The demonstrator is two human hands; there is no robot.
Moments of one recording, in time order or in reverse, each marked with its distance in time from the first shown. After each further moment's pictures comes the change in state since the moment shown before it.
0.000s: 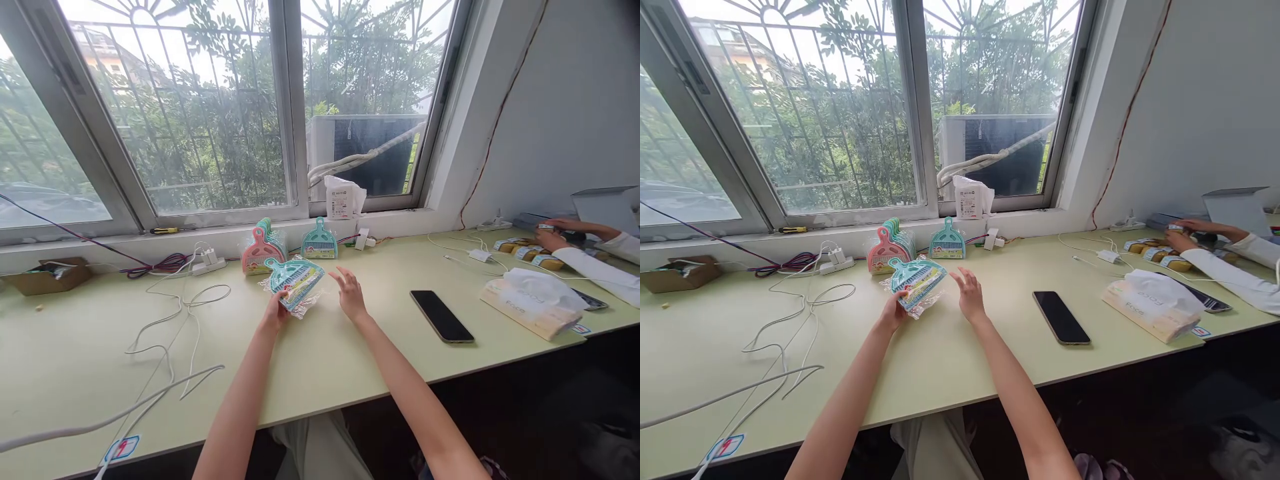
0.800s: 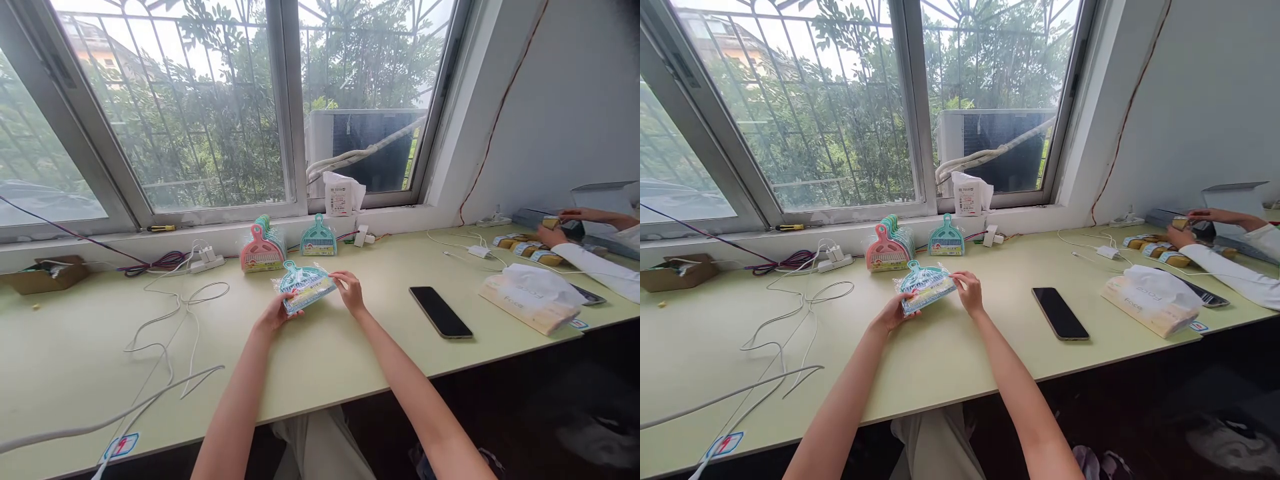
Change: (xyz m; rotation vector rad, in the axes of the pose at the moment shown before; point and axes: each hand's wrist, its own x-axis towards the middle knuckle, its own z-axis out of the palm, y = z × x) left_hand -0.006 0.002 -0.004 0.253 -0.188 -0.201; right_hand 0.007 0.006 0.003 0.336 0.107 0.039
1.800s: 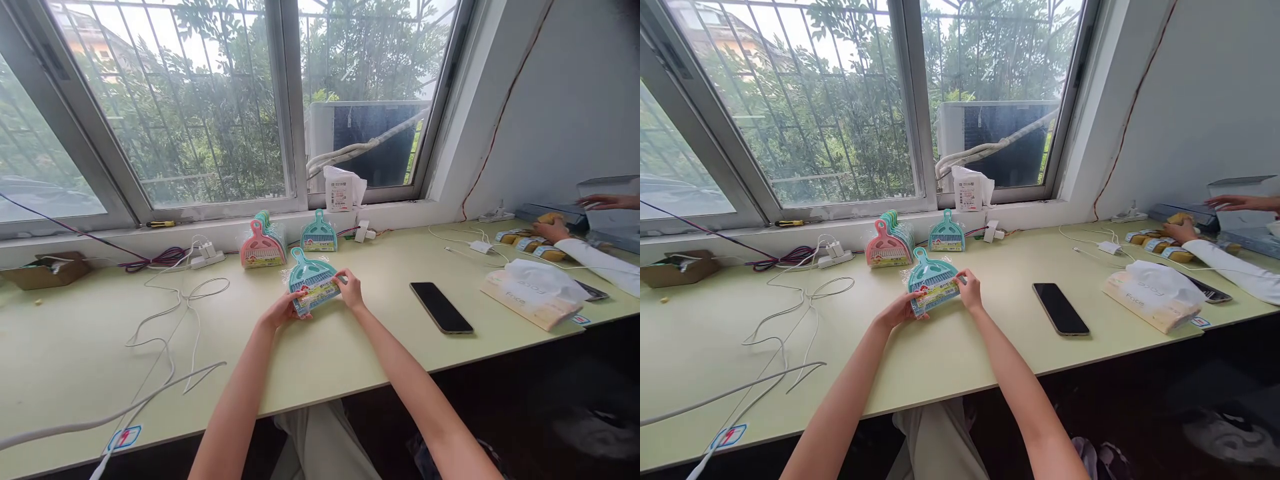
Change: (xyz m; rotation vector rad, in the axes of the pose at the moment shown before) left_hand -0.005 -0.006 0.011 0.226 -0.216 0.061; right_hand -0.006 0.006 0.008 0.196 0.010 0.336
